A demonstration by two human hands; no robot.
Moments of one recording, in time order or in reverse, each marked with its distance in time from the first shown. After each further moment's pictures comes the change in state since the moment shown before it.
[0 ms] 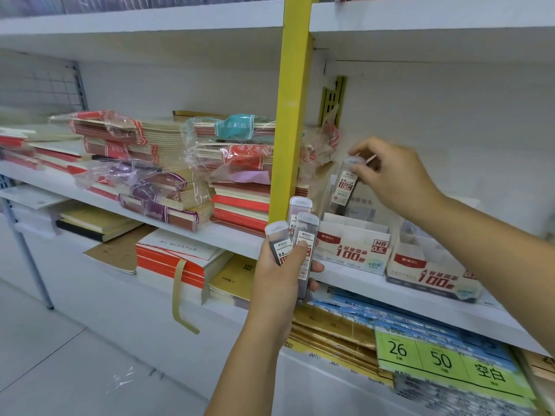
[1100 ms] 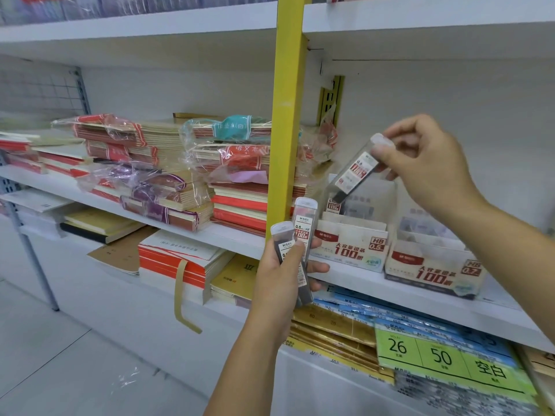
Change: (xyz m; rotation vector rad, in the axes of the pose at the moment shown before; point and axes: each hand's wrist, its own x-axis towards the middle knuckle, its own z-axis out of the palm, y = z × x) left_hand -0.004 0.002 0.005 -0.017 -0.035 0.035; right_hand -0.020 -0.013 -0.035 0.428 0.153 0.201
